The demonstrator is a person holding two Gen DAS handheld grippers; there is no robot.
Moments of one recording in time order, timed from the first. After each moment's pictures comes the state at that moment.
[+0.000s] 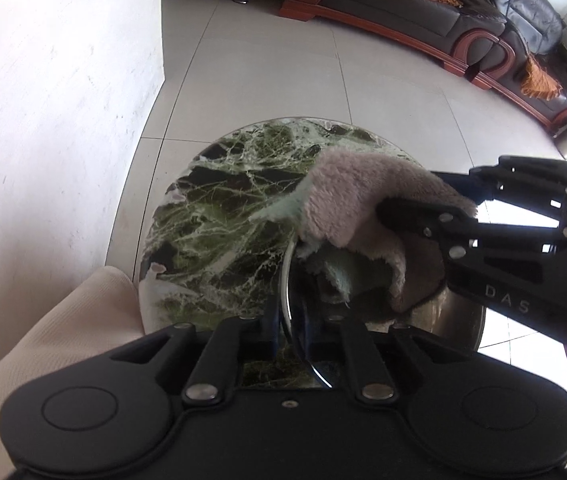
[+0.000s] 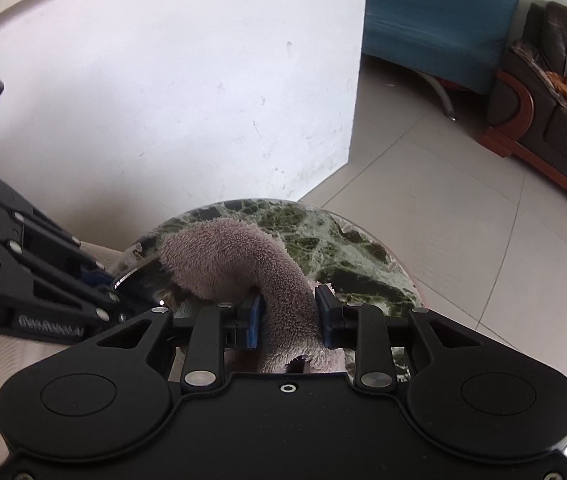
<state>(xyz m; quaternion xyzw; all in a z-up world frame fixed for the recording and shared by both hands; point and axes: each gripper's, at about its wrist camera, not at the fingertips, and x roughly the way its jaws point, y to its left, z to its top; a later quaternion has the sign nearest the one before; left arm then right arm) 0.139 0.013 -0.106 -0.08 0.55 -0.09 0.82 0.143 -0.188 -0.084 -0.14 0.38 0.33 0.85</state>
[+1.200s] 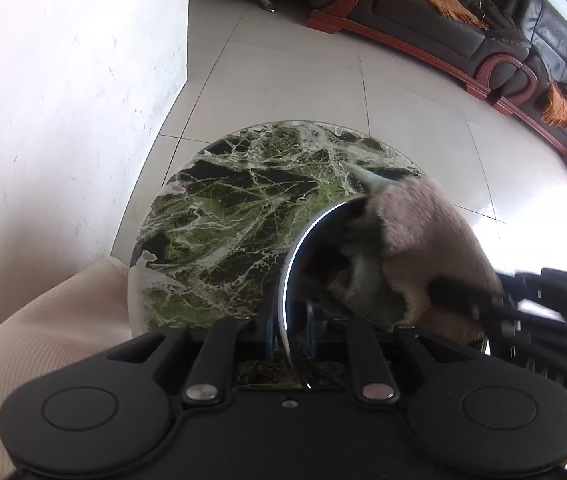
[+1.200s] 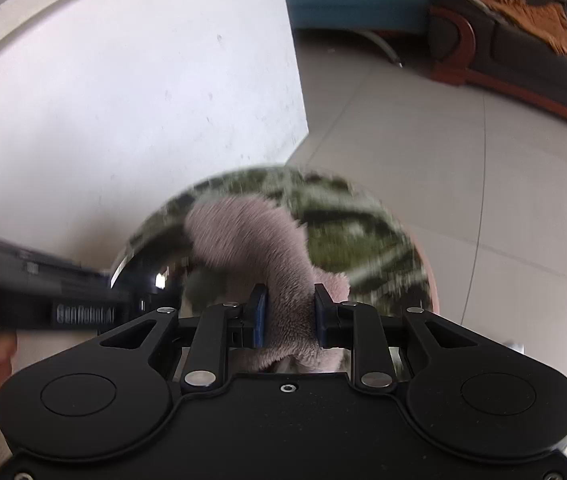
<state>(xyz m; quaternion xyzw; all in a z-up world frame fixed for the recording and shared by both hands) 0.134 0.000 -0.109 -0.11 0.54 -0.05 0.83 0.111 -0.236 -0.096 -0.01 0.45 0.25 0.86</state>
